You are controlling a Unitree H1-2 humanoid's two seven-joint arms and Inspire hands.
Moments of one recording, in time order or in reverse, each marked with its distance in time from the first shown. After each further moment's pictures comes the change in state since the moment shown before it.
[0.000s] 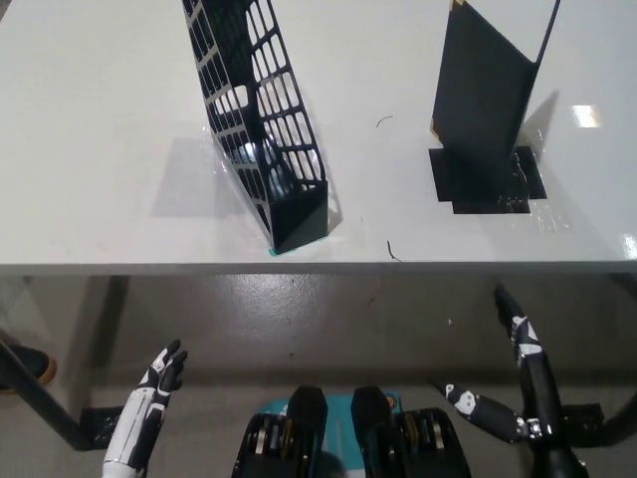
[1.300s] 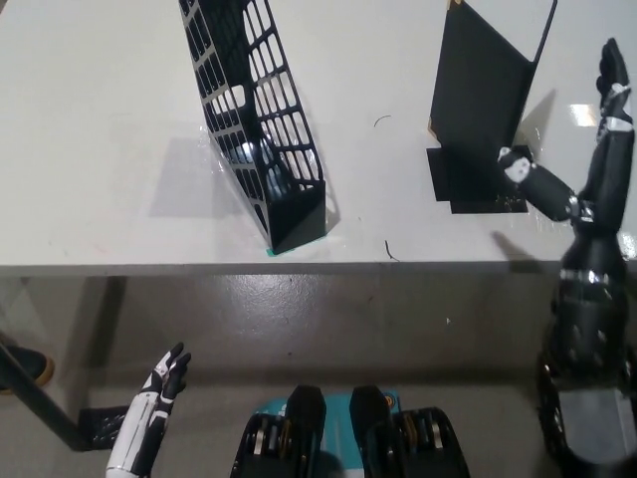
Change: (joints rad) left_arm 0.020 -0.011 -0.002 0.004 0.010 -0.044 0.000; right_arm -0.552 0.074 -0.294 0.158 -0.114 0.094 -0.128
